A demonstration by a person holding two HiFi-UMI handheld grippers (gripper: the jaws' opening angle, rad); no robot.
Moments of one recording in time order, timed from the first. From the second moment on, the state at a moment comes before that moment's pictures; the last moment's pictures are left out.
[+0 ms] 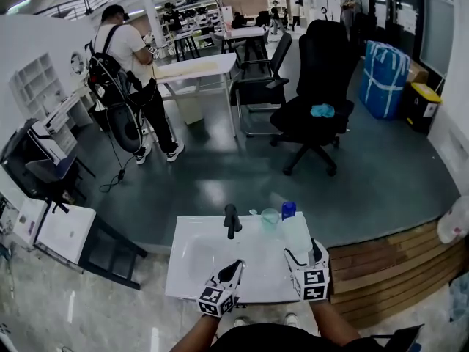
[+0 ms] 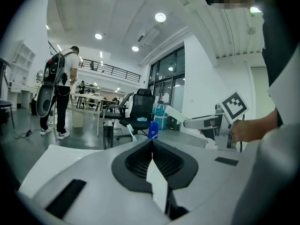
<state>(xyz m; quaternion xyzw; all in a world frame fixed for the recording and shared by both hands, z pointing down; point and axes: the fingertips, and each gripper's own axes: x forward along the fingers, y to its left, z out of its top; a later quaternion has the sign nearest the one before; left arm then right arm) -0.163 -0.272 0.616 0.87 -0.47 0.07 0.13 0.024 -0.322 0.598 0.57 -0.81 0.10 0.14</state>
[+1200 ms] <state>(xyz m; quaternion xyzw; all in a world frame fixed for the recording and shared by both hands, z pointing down) -0.147 -0.273 0.595 0.88 -0.47 0.05 0.11 0.027 -0.314 0.547 0.57 -0.81 0.02 0.11</state>
